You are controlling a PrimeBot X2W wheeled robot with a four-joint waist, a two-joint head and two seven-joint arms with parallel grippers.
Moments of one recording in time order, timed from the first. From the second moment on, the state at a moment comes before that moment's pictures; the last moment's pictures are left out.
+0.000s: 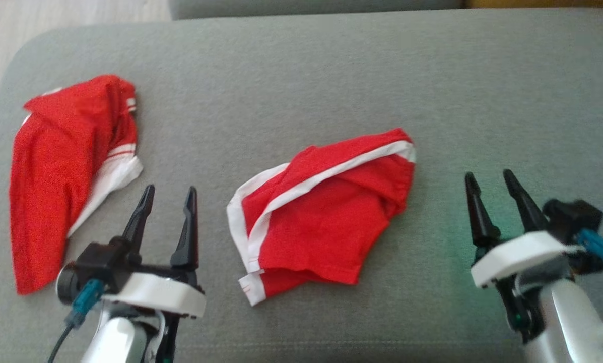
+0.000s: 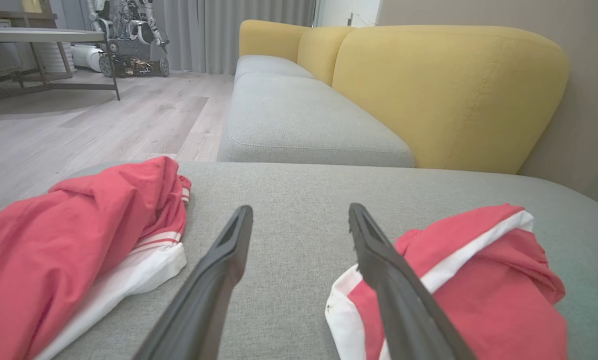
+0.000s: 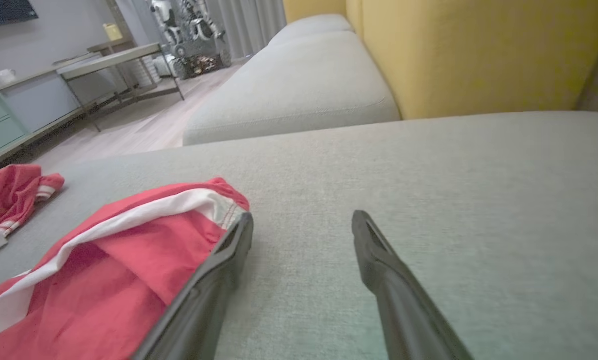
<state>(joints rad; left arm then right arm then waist) -0.04 0.21 -0.32 0.04 -0.33 0.12 -0.25 -0.11 -0.09 0.05 0.18 0.23 0.13 0.00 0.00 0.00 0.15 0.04</state>
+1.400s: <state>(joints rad) -0.15 0.15 -0.34 0.09 -0.28 0.07 -0.25 -0.27 -0.20 -0.05 0.34 0.22 0.13 0.07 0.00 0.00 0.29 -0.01</state>
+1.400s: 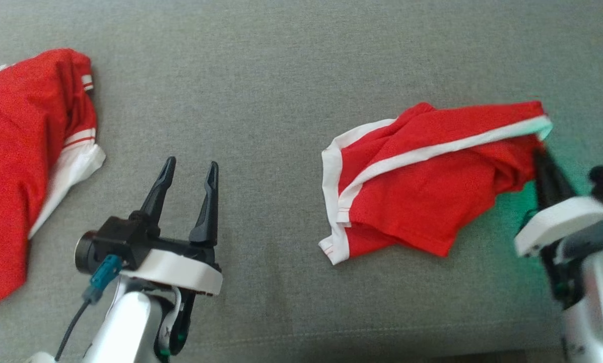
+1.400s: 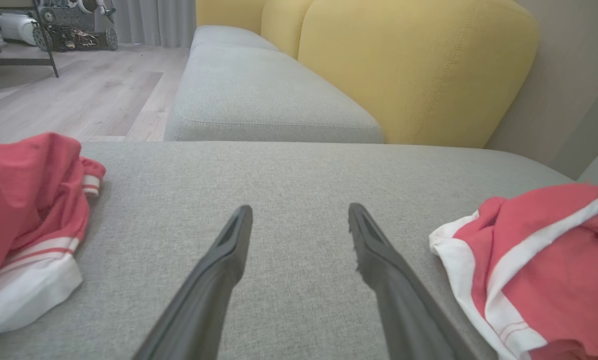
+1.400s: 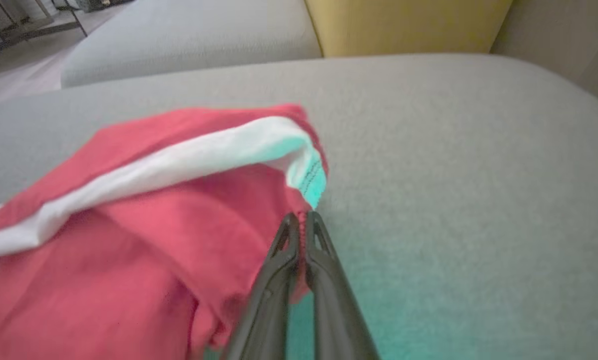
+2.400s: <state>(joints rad) -0.11 0.15 -0.36 0.09 -0.27 0.08 -0.25 -0.13 -0.07 -0.02 0.07 0.13 0.13 -0.05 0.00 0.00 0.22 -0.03</state>
